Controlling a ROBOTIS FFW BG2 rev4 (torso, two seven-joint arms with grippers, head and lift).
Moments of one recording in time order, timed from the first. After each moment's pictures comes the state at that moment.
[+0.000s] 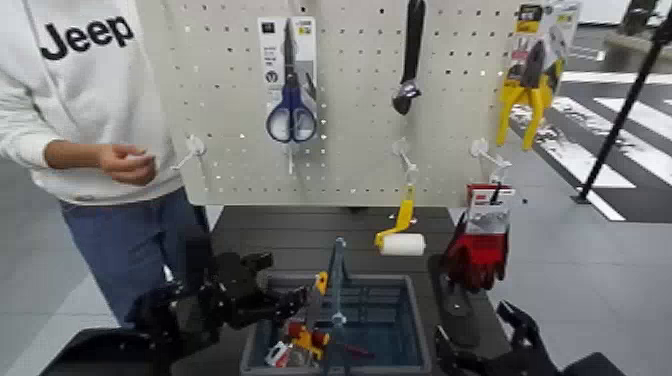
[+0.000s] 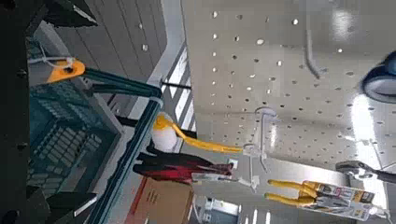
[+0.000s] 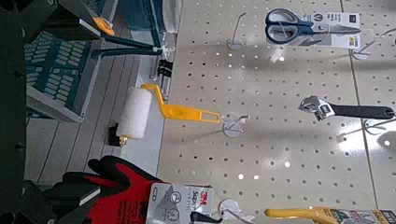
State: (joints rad) left arm -0.11 0.07 0.02 -1.60 0.10 0.33 -0.96; right arm 0.43 -0.15 0.04 -1.94 -0.06 -0.15 0.23
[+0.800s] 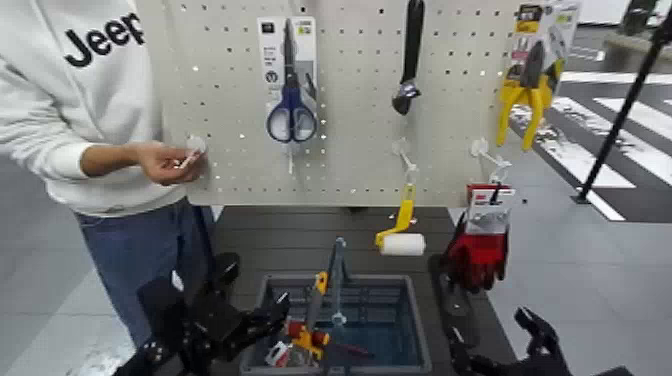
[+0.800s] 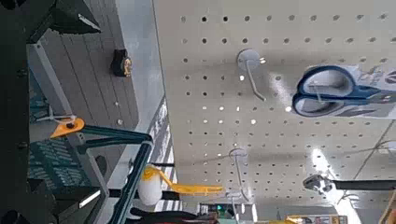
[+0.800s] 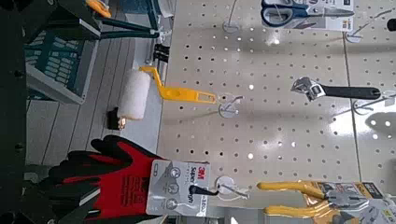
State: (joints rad) left arm 0.14 0.03 0.02 -1.73 0.08 -0.01 -0.60; right arm 0.46 -0.14 0.01 -1.95 -0.06 -0.19 0.18
